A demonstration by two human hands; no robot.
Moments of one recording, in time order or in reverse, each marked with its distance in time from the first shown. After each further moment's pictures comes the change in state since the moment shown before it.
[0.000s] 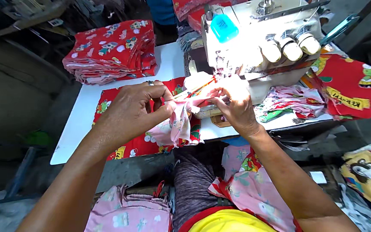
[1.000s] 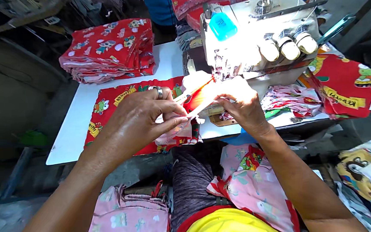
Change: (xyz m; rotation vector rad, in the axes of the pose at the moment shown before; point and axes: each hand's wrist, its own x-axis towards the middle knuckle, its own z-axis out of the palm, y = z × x) left_hand -0.009 0.016 0.011 0.131 0.004 0.142; right_hand -0.009 0.010 -0.023 0.046 -0.095 -0.061
